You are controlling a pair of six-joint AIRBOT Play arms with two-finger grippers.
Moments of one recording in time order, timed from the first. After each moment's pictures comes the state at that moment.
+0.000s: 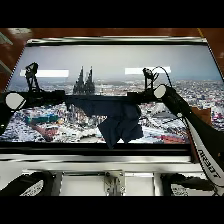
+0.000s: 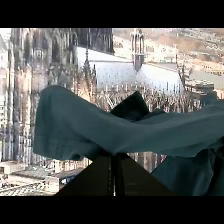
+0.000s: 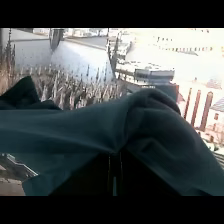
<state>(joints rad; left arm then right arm) -0.15 -1.05 0.98 1.25 -0.80 -1.68 0.27 -1.48 1.13 -1.01 0.70 1.45</state>
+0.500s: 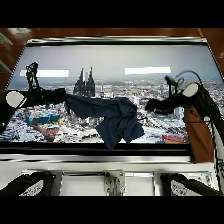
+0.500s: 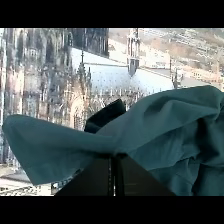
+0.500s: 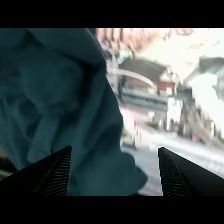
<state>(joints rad) -0.15 -1.06 0.99 1.18 -0.80 -1.69 -0.02 -1.31 1.02 -1.05 1.17 1.42</state>
